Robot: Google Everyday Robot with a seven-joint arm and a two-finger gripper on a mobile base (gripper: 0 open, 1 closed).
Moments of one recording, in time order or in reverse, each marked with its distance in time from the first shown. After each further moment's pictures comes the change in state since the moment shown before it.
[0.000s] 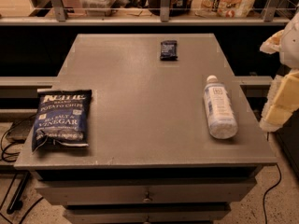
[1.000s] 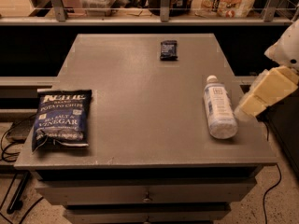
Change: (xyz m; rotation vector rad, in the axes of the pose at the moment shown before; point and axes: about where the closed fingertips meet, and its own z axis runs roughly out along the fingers) arm -0.015 -0.007 0.010 0.015 -0.144 0.310
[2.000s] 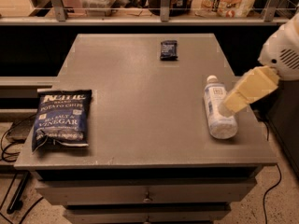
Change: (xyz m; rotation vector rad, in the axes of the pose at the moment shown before) arm -0.011 0.001 0.019 -0.011 -0.016 0.142
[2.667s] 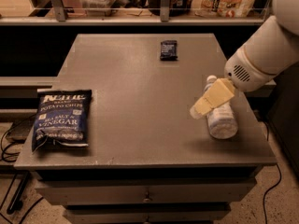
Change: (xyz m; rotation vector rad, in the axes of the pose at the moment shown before) arm -0.010 -0.005 0.076 -0.006 0.056 0.159
